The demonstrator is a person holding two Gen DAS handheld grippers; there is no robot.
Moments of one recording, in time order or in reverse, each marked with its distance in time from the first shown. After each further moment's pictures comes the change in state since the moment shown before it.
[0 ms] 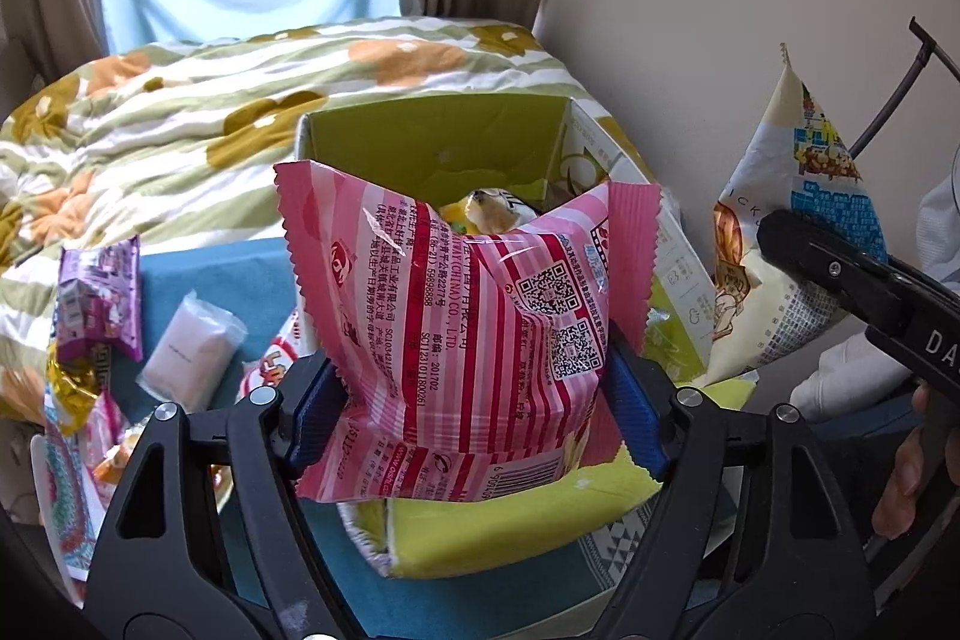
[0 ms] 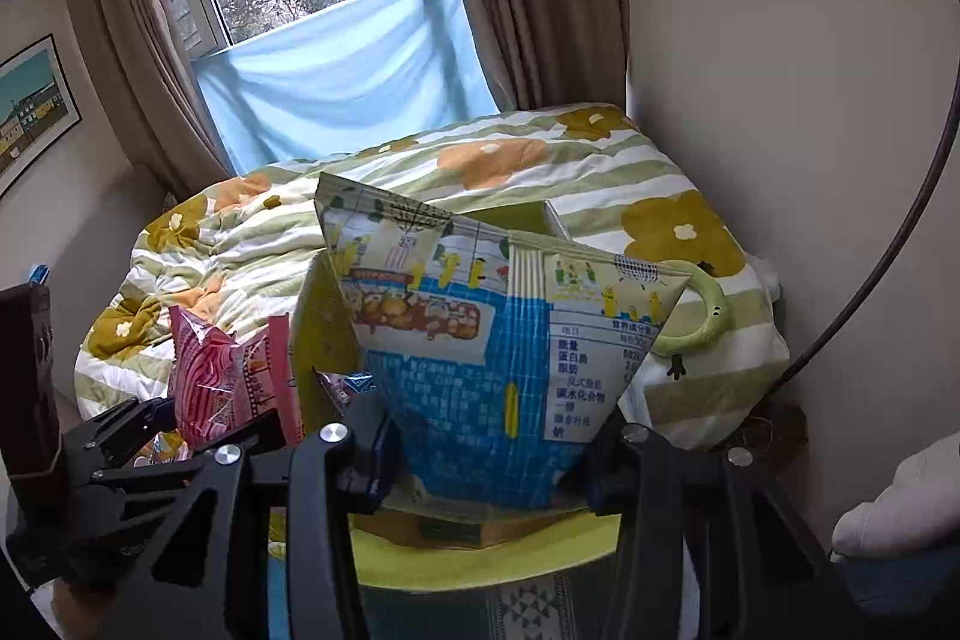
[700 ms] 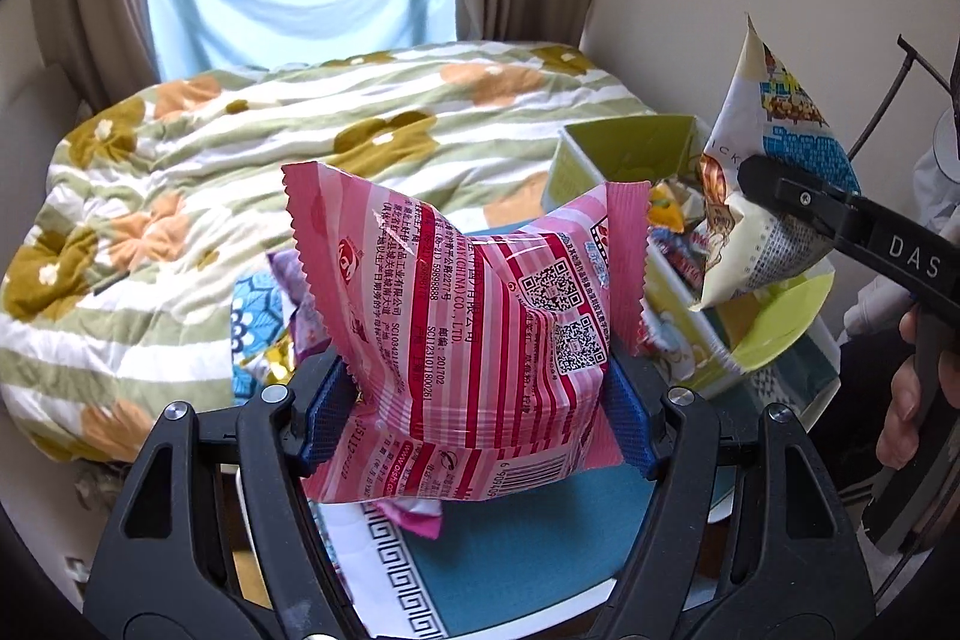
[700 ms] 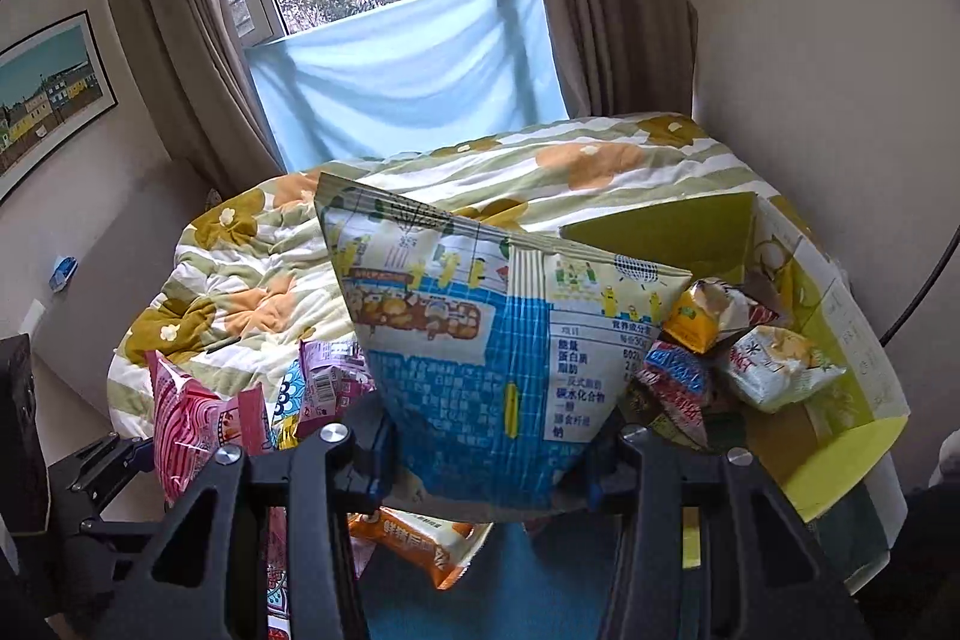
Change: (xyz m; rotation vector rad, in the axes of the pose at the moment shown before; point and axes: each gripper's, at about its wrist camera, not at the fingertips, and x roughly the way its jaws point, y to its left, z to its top) left arm -0.130 0.226 -0.022 0.078 -0.057 0.036; right arm 0.009 0.221 -0.022 0.006 -0.070 0.027
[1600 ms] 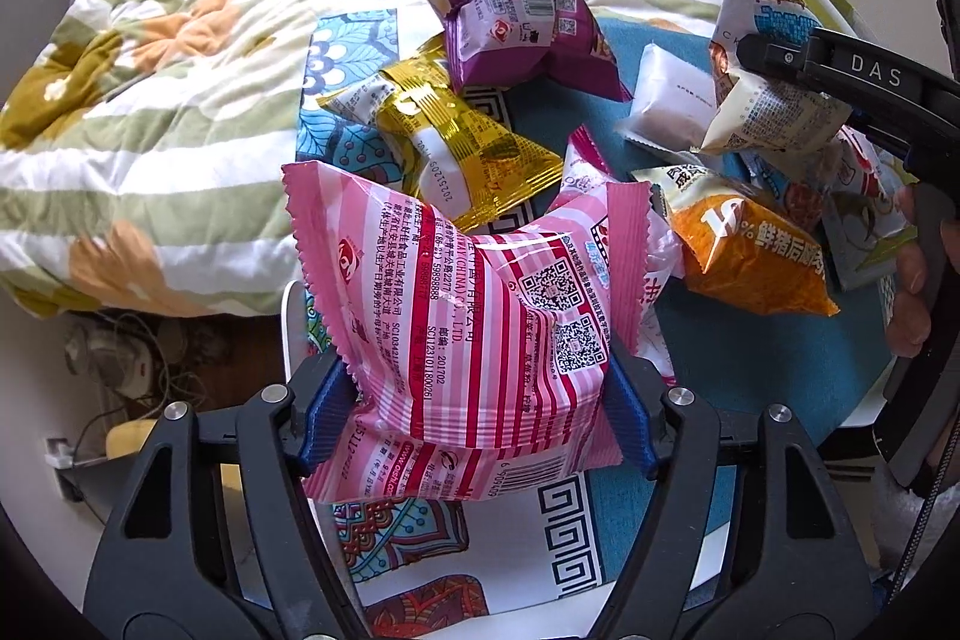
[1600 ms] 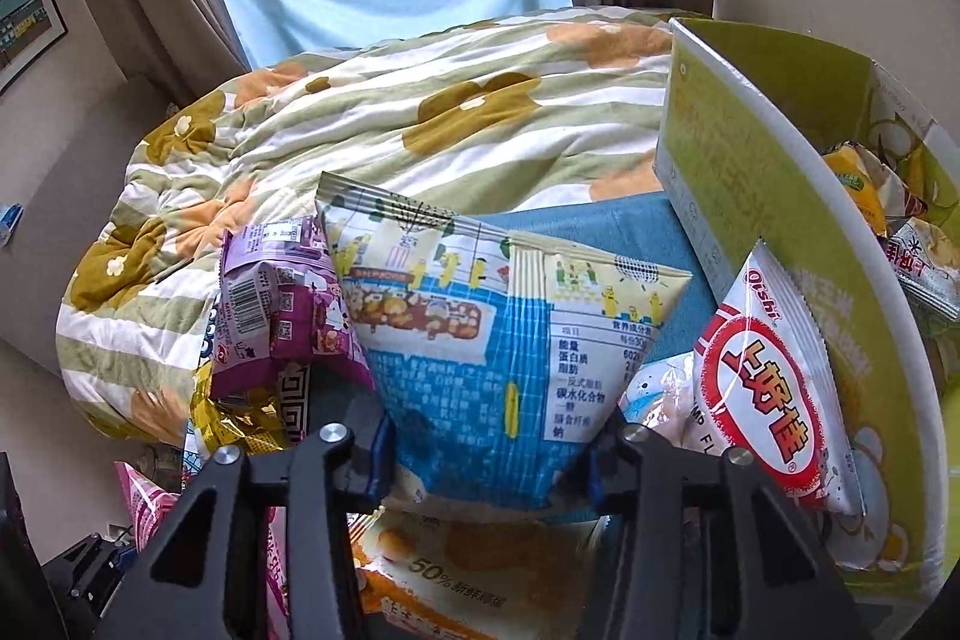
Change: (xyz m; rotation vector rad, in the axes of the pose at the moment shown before) left arm 0.096 0.138 -0.135 -0.177 0.341 0.078; right arm 0.172 0.057 -0.069 0.005 0.233 -0.044
